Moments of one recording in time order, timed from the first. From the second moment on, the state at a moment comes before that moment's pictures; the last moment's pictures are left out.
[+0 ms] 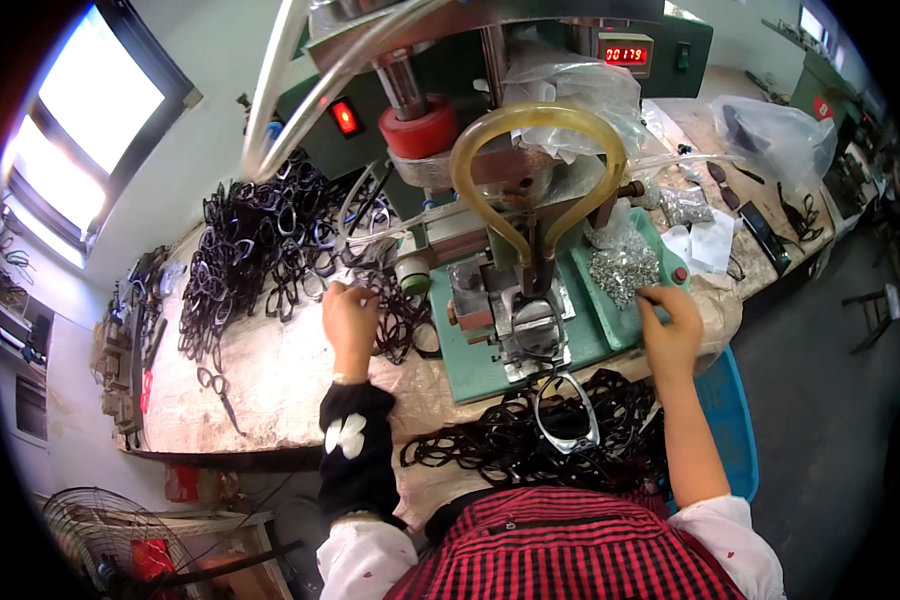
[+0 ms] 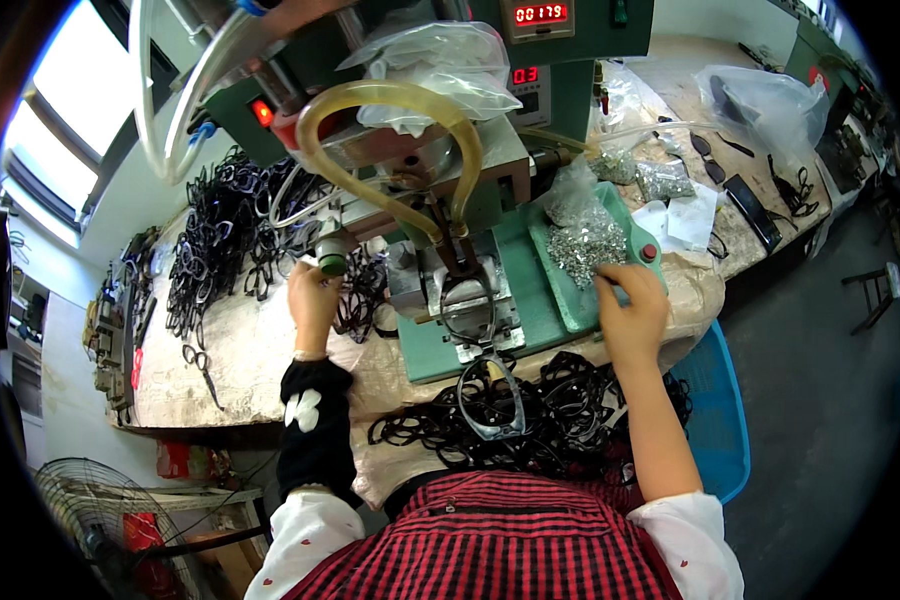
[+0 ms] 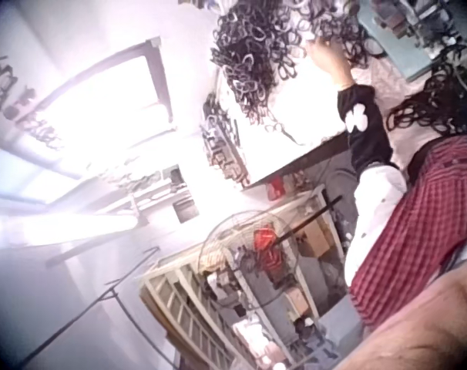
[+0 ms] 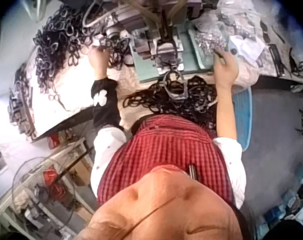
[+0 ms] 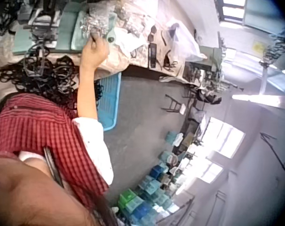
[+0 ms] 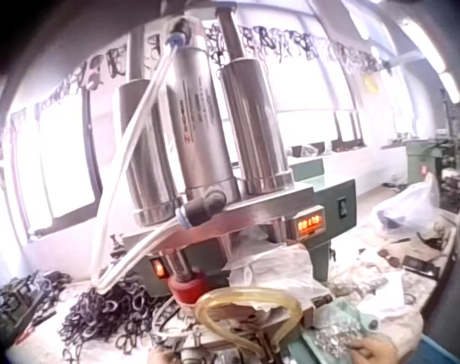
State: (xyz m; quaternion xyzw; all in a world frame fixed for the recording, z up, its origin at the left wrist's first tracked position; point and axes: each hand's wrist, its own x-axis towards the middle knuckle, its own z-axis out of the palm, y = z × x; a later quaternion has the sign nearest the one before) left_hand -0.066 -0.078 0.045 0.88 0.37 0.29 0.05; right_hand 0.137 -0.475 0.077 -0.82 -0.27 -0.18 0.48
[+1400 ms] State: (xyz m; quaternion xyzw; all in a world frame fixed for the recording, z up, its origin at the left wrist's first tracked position) left_hand -0.043 -0.279 0.171 0.87 -0.19 0.41 0.20; right_hand 0.121 -0.457 0.106 -0.78 -0.29 -0.02 0.55
